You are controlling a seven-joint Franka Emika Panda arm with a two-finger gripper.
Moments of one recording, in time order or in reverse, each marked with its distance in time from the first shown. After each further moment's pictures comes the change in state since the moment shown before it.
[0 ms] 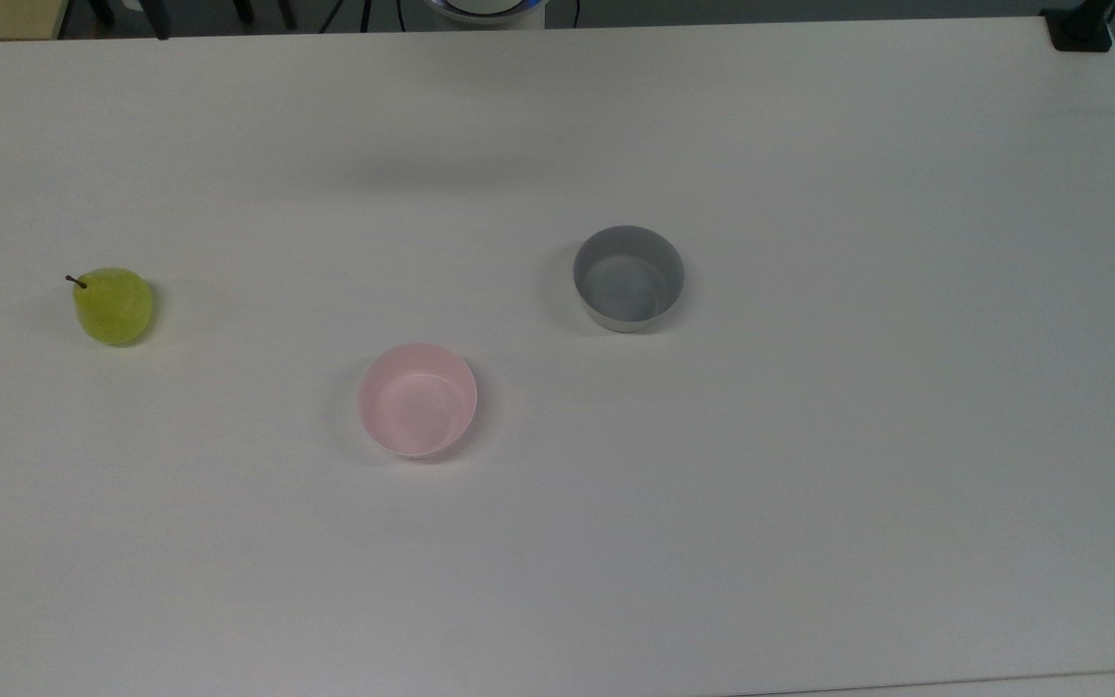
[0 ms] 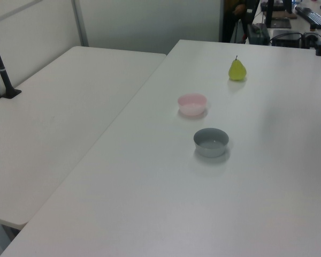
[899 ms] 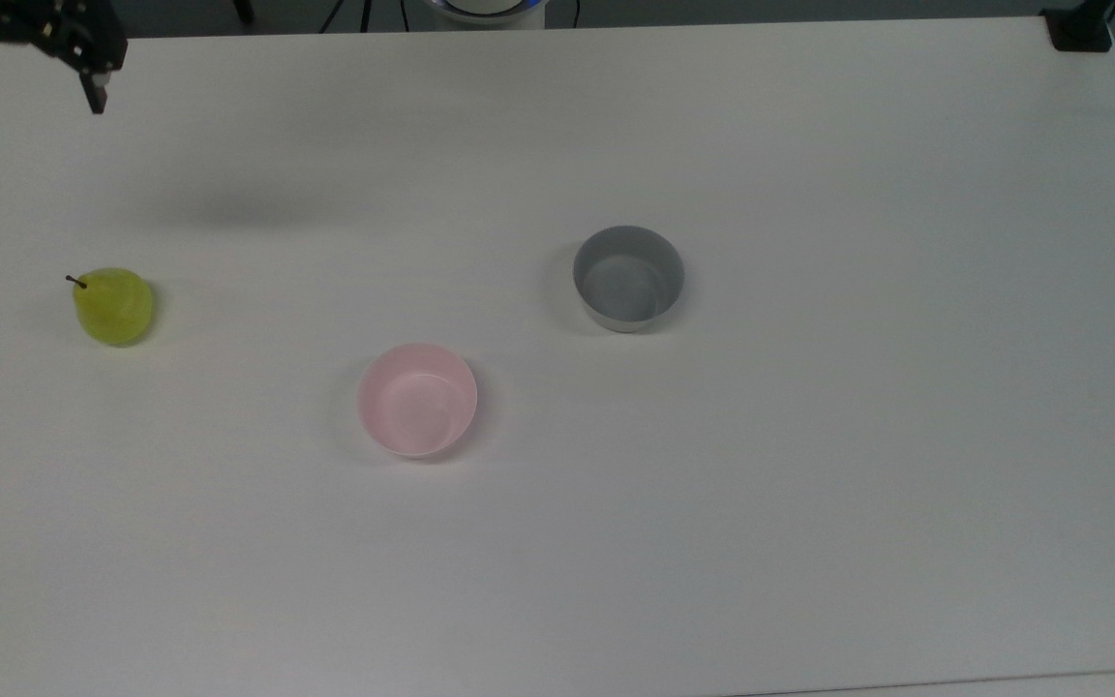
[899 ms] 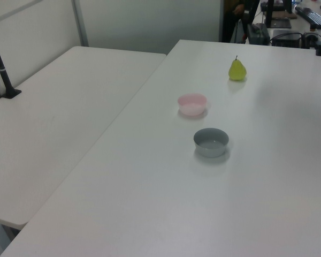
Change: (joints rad) arm -0.180 0.192 -0.002 0.092 -0.085 0.191 -0.133
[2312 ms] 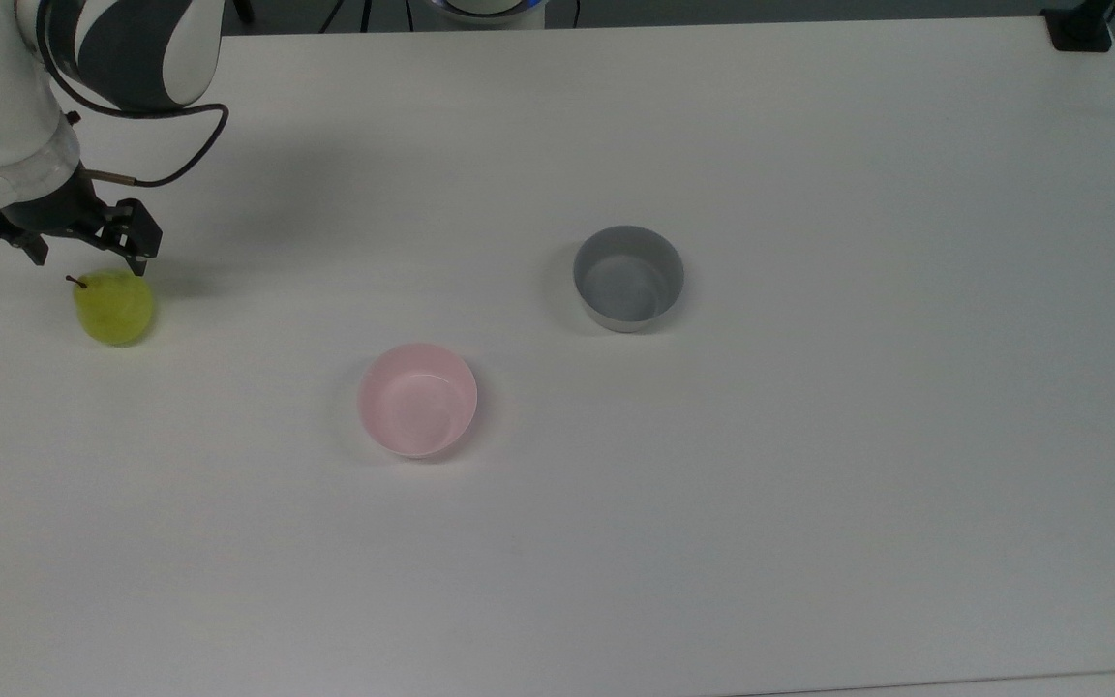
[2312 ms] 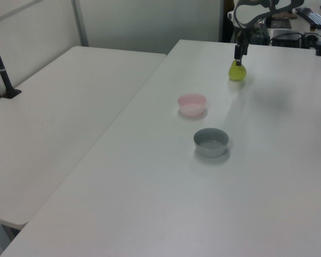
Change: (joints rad) arm -0.048 0.277 0.001 -0.087 -0.004 0.232 0.092
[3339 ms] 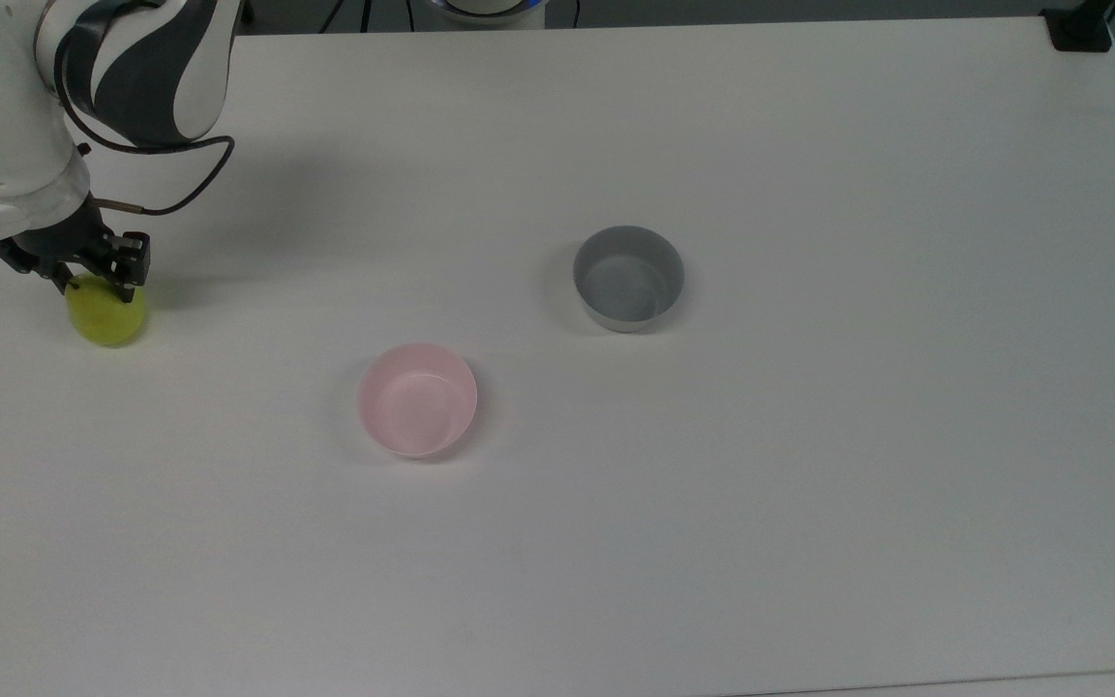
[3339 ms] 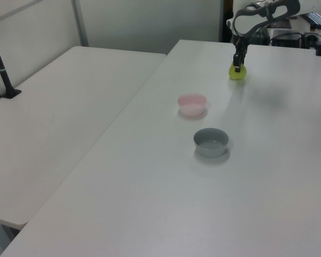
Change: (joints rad) arm -0.007 0.045 0.000 -0.019 0.000 0.088 0.001
